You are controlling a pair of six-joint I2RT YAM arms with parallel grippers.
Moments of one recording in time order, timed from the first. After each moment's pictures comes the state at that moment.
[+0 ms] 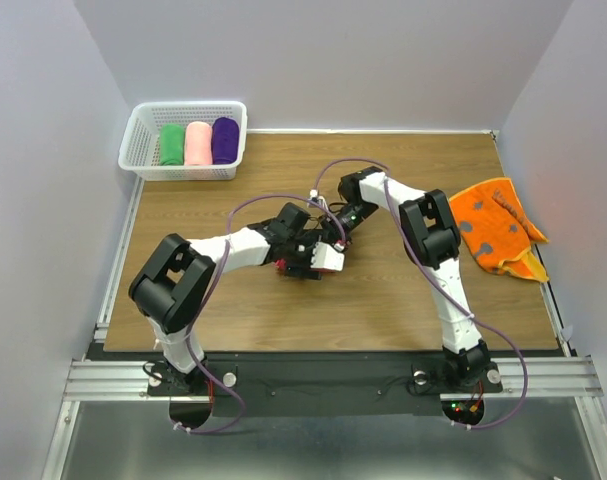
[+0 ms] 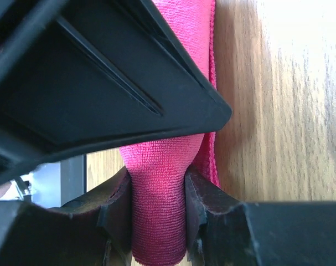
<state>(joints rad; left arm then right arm) -0.69 1.72 0.97 -0.21 0.34 1.08 0.45 2.45 1.93 -1.30 -1.07 -0.89</state>
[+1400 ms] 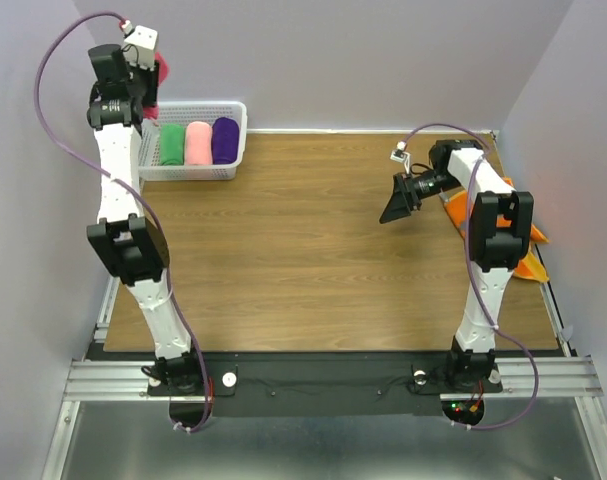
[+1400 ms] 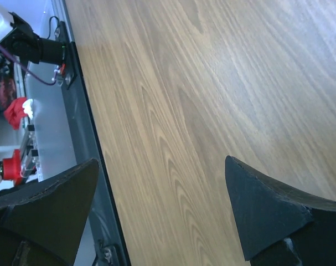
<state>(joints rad) 0.15 2.02 2.26 -0.51 0.14 0.36 0.01 2.16 1.84 -1.35 -1.10 -0.76</state>
